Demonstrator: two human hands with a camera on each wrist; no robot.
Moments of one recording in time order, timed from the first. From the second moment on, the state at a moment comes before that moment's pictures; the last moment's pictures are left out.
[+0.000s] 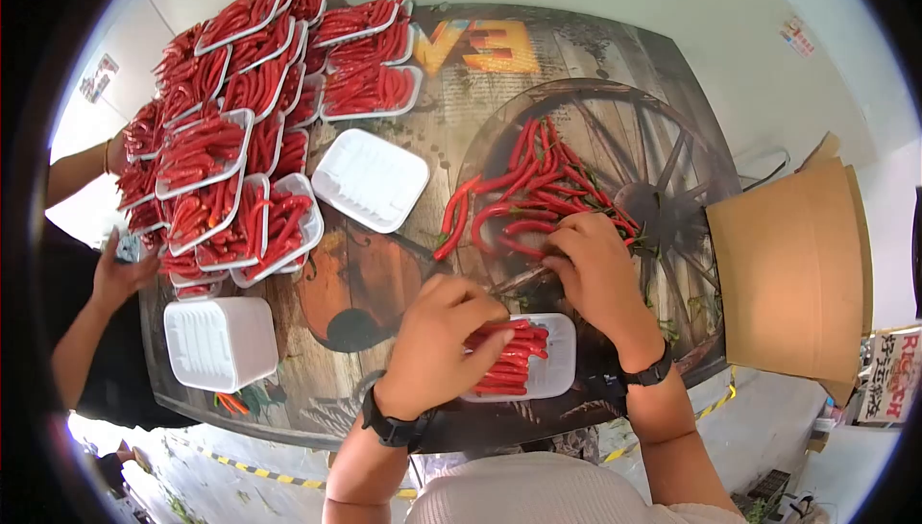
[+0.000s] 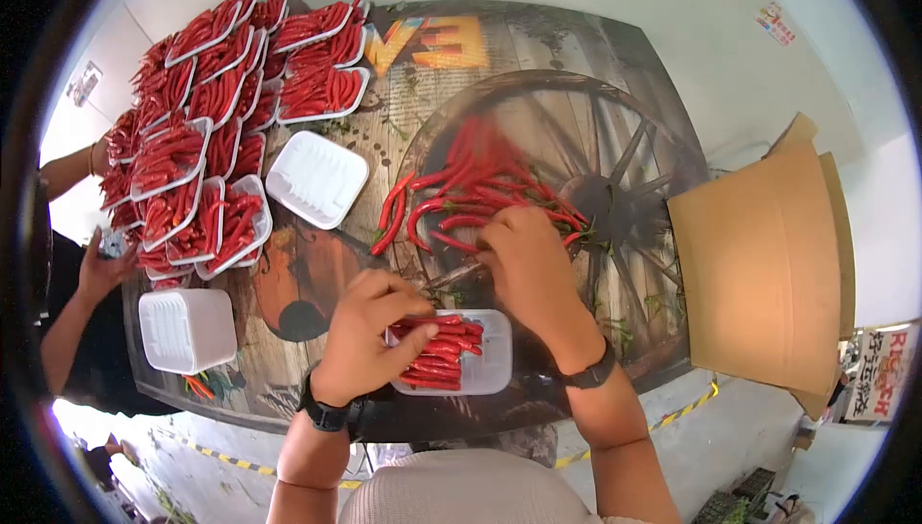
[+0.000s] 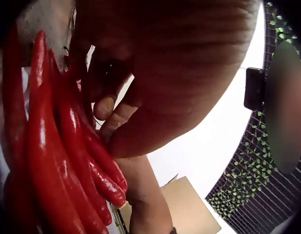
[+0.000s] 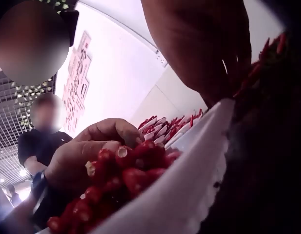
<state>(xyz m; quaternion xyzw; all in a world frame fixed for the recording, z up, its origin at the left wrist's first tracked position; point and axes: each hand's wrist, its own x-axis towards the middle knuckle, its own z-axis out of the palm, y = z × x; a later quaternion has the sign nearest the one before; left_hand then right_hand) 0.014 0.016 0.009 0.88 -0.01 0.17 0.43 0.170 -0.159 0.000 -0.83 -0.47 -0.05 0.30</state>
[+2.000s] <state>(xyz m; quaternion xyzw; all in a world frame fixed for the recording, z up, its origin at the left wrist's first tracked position) 0.005 0.019 0.021 0.89 -0.04 0.09 0.45 0.176 -0.131 -0.001 -0.84 -0.47 -0.03 0.26</state>
